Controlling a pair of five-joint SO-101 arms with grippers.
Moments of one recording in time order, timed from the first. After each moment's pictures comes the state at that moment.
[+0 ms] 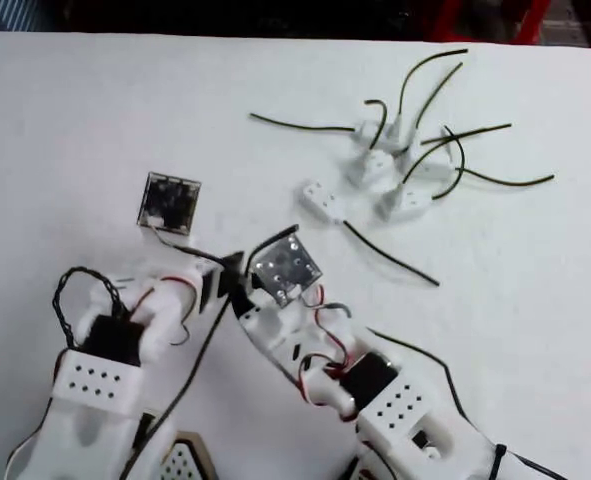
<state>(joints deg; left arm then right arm) 8.6 -61.0 67.6 48.1 0.4 -44.7 -59.0 78.6 20.6 0.6</state>
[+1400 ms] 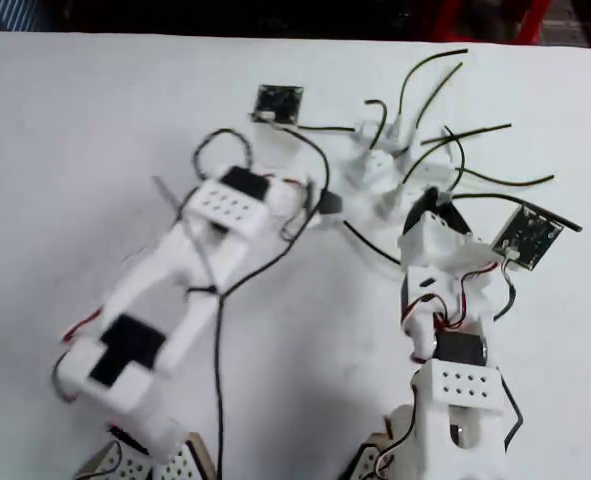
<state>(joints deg) 22.4 13.1 7.0 51.6 23.4 5.2 -59.6 78.5 7.8 -24.8</state>
